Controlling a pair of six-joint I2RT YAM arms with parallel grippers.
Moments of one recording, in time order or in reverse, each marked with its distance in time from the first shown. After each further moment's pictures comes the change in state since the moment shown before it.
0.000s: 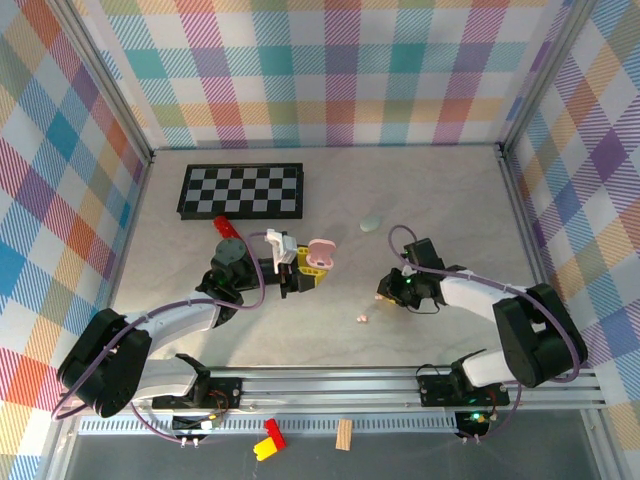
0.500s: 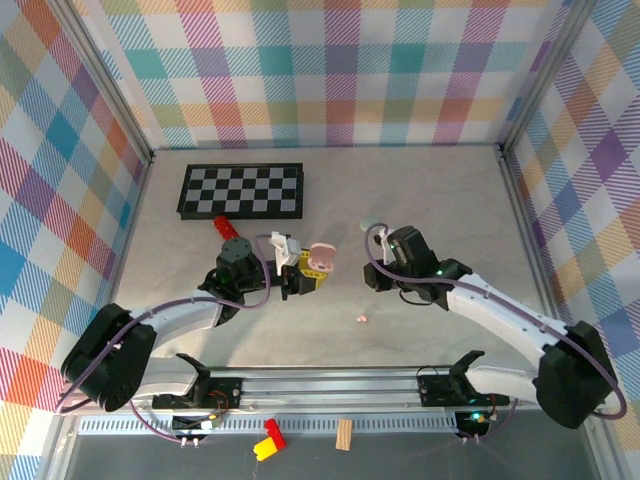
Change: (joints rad) left arm 0.002 0.037 0.000 -0.069 -0.014 0.058; right arm 0.227 -0.252 0.187 -0.170 0.248 -0.400
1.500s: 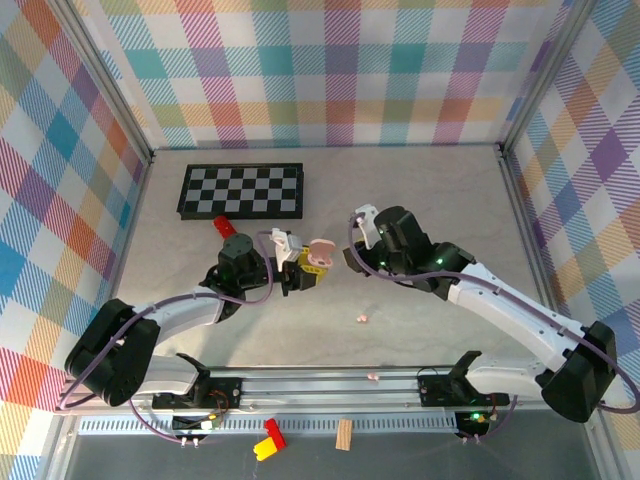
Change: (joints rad) left arm 0.022 0.034 0.025 -0.008 -0.021 0.018; right arm 0.110 0.031 0.252 -0.098 0.075 -0.163
